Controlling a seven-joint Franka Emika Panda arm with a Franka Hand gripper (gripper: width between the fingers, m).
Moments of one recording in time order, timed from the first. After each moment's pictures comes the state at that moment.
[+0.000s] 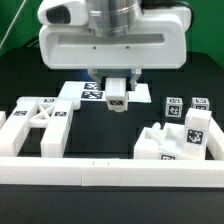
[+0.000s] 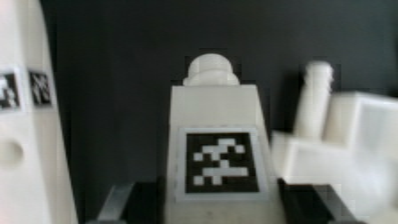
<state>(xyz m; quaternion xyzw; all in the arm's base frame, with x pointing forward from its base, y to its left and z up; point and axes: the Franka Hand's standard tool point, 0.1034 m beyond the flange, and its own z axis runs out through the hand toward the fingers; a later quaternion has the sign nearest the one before) 0.583 -0.005 0.100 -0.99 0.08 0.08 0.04</state>
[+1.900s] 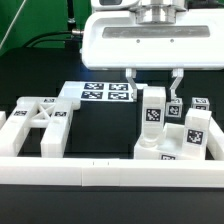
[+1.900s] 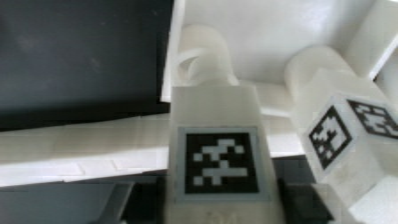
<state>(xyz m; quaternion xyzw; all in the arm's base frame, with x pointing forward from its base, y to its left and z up) 0.612 0.037 0.094 -0.98 0.06 -0.21 0.01</state>
